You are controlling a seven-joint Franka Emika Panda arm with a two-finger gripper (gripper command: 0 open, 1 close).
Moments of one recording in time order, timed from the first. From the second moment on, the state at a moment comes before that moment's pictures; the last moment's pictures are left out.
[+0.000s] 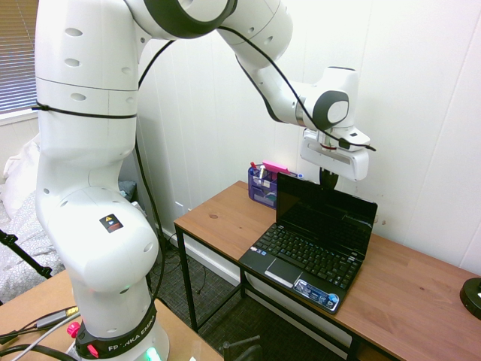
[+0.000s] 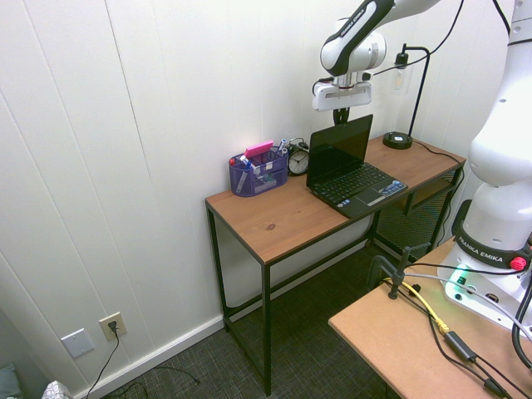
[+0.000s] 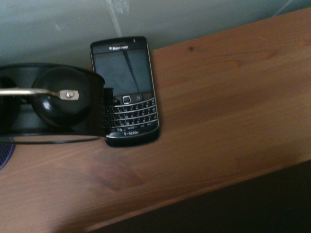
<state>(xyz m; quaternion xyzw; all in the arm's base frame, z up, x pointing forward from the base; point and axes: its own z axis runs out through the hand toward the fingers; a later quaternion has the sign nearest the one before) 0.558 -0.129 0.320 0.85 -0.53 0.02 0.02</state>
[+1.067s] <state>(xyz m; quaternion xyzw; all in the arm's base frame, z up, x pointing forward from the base) 0.475 -0.128 0.256 0.84 -0.53 -0.04 0.02</state>
